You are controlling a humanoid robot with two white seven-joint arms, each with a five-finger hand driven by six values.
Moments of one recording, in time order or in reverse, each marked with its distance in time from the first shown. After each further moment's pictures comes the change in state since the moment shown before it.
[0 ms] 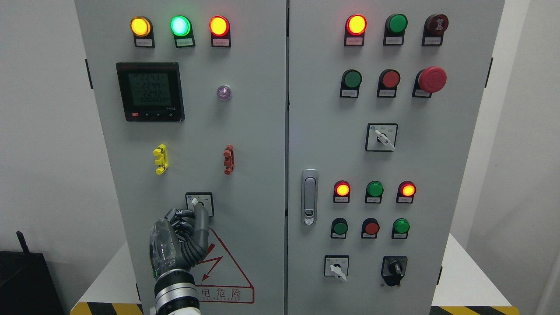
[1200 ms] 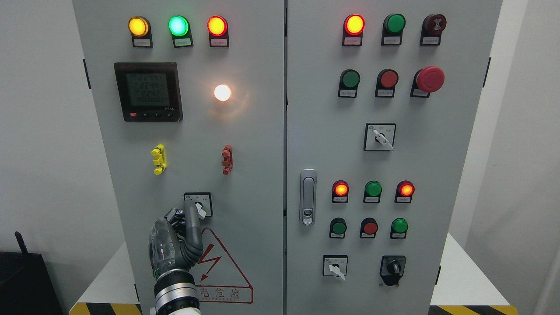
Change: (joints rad) left arm 0.002 -0.001 0.002 0.000 0.002 -0.002 0.005; right arm 0.000 0.000 0.000 0.000 0.000 0.000 0.000
